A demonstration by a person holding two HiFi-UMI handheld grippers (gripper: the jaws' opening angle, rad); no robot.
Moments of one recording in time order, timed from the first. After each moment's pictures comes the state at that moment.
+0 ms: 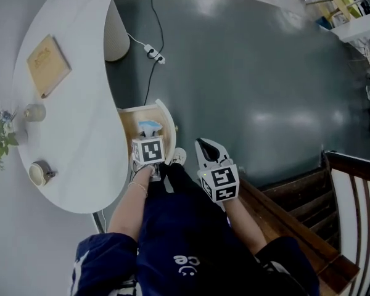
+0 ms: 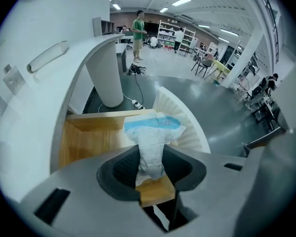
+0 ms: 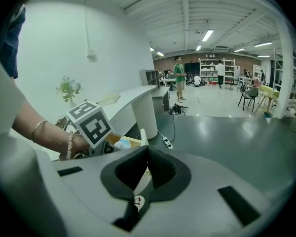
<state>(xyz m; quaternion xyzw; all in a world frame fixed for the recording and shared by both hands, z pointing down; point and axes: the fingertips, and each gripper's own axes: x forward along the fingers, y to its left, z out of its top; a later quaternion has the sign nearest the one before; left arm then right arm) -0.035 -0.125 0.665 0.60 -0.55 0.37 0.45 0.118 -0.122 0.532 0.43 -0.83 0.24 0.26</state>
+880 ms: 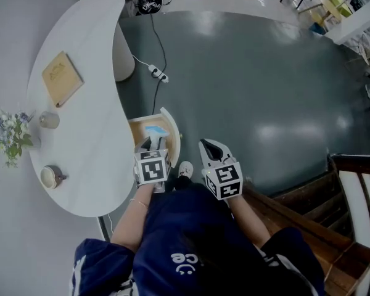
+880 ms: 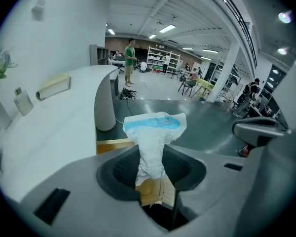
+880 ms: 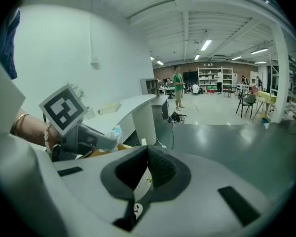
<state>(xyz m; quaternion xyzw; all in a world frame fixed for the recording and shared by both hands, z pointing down) -0.027 -0.128 0.555 0.69 -0.57 0.29 0.35 0.119 -0.116 0.498 0.45 -0.84 0.21 0.23</state>
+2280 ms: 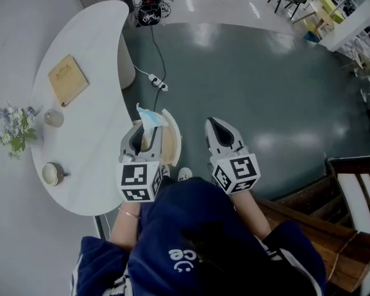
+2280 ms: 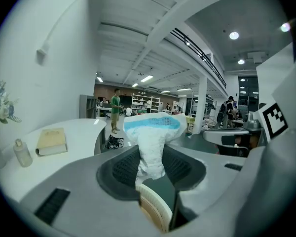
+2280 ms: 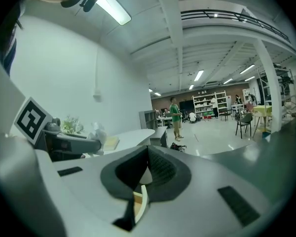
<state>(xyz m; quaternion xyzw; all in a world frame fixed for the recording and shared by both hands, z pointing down) -0.031 -0.135 0.371 0.80 -0.57 0.10 0.14 0.118 -0.145 0.366 0.49 -0.86 0.12 0.06</state>
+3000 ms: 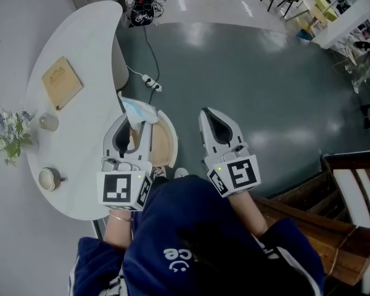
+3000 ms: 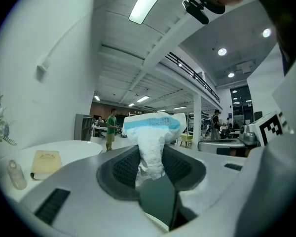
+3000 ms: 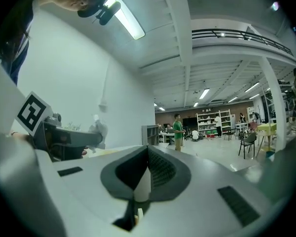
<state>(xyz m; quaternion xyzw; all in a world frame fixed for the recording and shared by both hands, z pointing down) -0.046 -0.142 0.287 0.83 -0.56 0.01 0.06 0.094 -0.152 0.295 0.49 -0.87 0.02 0.01</state>
